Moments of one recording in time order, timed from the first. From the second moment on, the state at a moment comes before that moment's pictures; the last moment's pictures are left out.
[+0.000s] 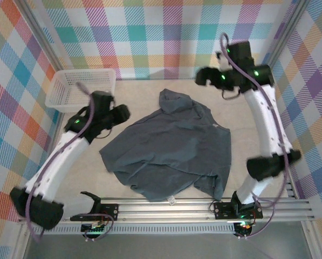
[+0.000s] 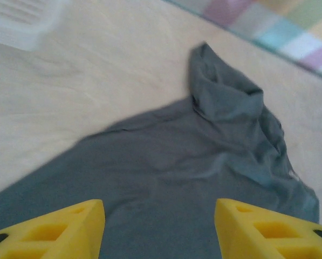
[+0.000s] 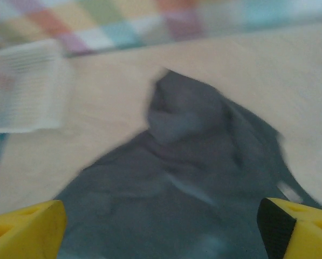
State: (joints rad) left arm -0.43 1.29 1.30 -0.76 -0.08 -0.66; right arm 0.26 1.60 1.99 -1.23 -0.12 0.38
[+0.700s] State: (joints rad) left arm -0.58 2.39 2.13 -0.56 0.04 -0.60; right arm 0.15 1.11 0.58 -1.00 -0.23 0.93
